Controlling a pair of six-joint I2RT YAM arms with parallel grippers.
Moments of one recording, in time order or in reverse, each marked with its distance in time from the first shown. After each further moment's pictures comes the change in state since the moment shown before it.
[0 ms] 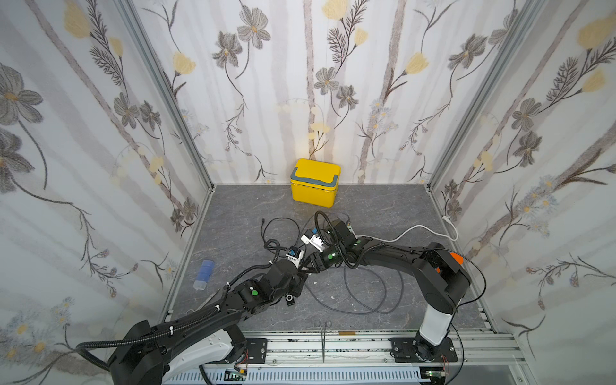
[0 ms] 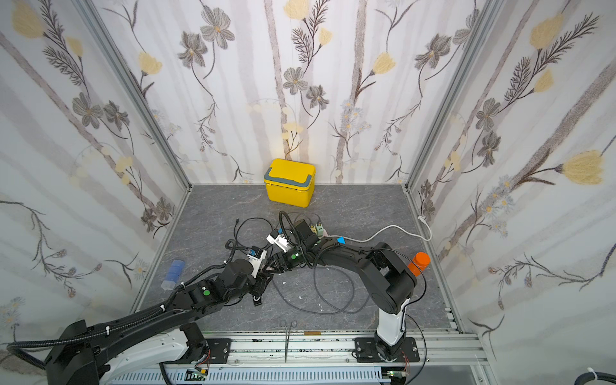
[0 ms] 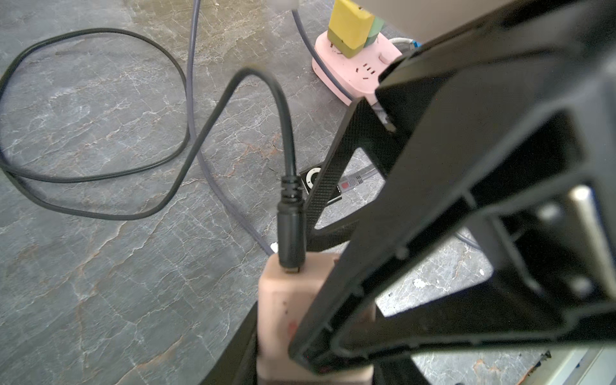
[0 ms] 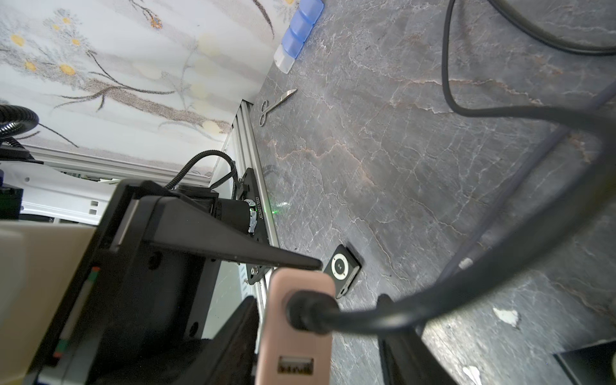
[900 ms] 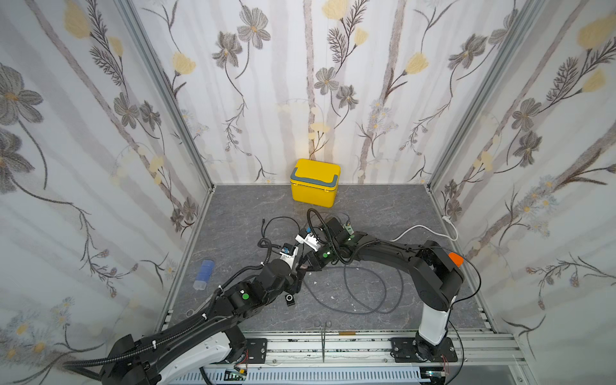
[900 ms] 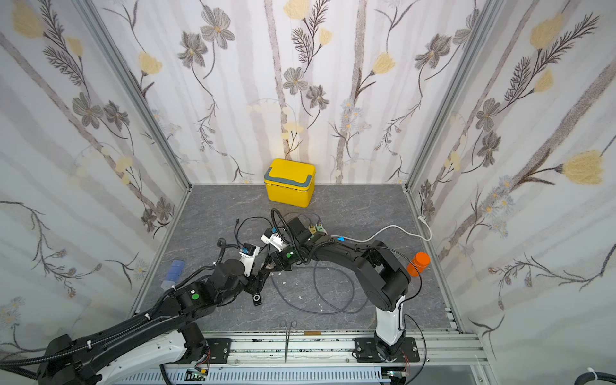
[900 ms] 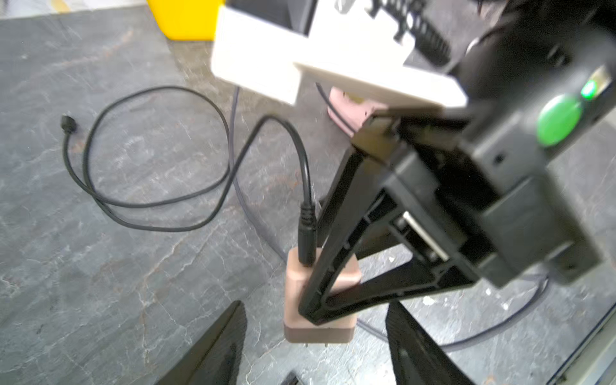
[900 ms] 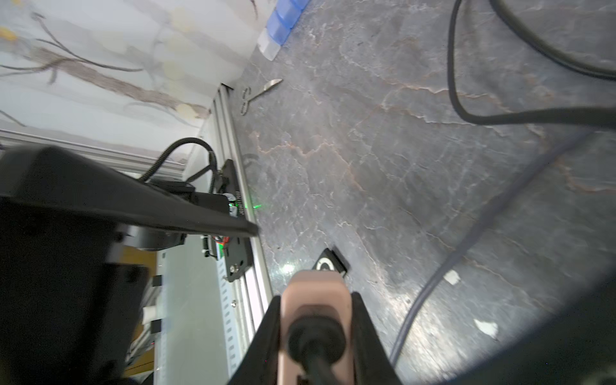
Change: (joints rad) left arm 0.000 -0.158 0.024 -0.039 -0.098 0.021; right arm 0.028 0.034 0.162 -0.230 0.147 -0.153
